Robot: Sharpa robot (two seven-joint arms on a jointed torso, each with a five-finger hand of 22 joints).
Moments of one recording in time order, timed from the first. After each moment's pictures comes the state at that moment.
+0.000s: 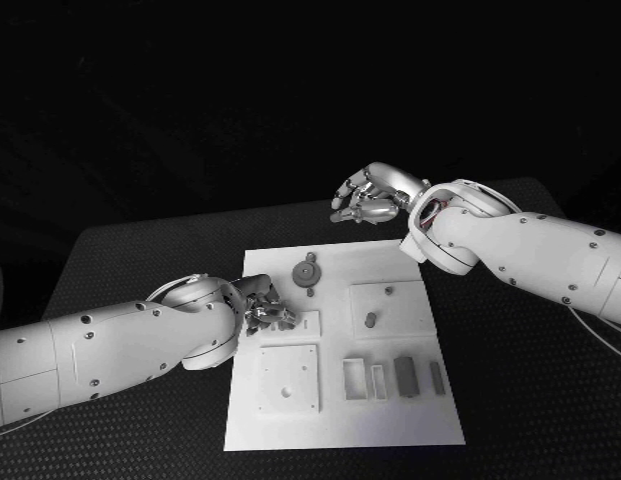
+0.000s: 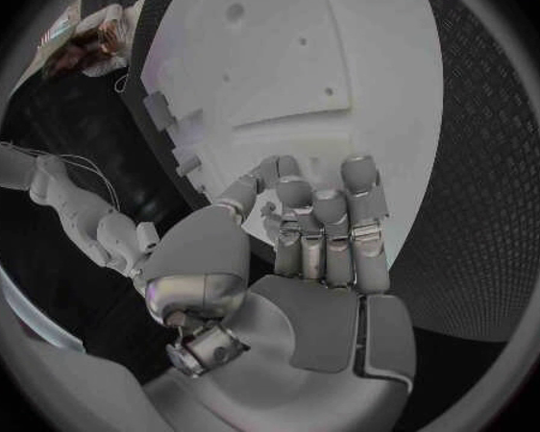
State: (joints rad) left arm 1.26 -0.65 -0.22 1.48 -1.13 -0.20 -0.49; left_hand 0.89 0.00 0.38 -0.20 0.33 1.17 0.02 0.28 0.84 1.26 -0.09 1.03 0.77 1.10 -0.19 1.38 0.68 0.02 1.27 -0.27 0.60 1.31; right arm 1.30 -0.69 0.03 1.33 -1.16 -0.31 0.02; right_hand 1.01 -0.09 0.53 -0.28 0.05 0.97 0.10 0.29 0.53 1.37 -0.02 0.44 1.16 1.26 -0.13 1.28 0.94 0.25 1.19 -0.04 0.86 1.31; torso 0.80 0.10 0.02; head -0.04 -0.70
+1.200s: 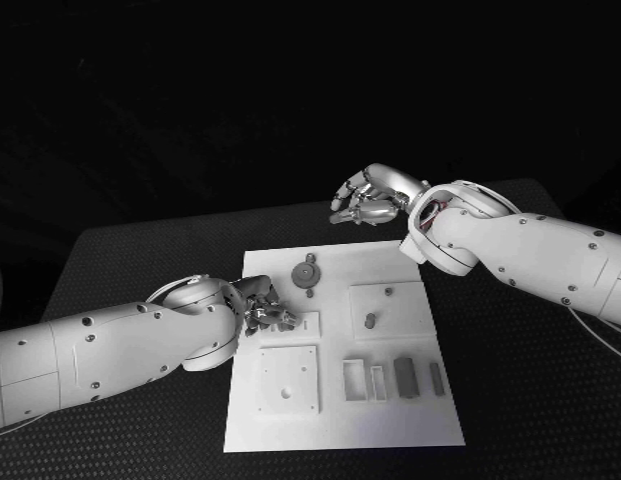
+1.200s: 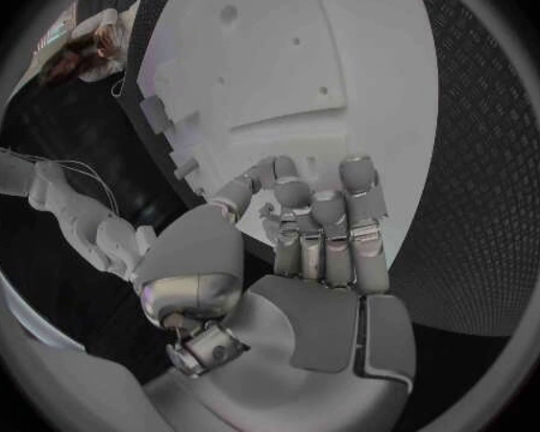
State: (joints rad) left arm 1.26 -0.64 -0.22 1.48 -1.16 -0.19 -0.50; left_hand 0.80 -0.10 0.41 -0.12 0.27 1.17 0.01 0.28 0.84 1.26 -0.10 1.03 0.77 1.11 -0.19 1.39 0.68 0.02 1.27 -0.27 0.60 1.31; right arm 1.30 -0.69 0.03 1.34 -1.16 -0.30 0.02; right_hand 1.01 -0.09 0.53 -0.28 0.05 0.97 0.10 0.29 0.53 1.37 -0.02 0.44 1.16 1.26 -0.13 1.28 0.94 0.25 1.19 -0.04 0.86 1.31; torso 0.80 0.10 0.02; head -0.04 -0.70
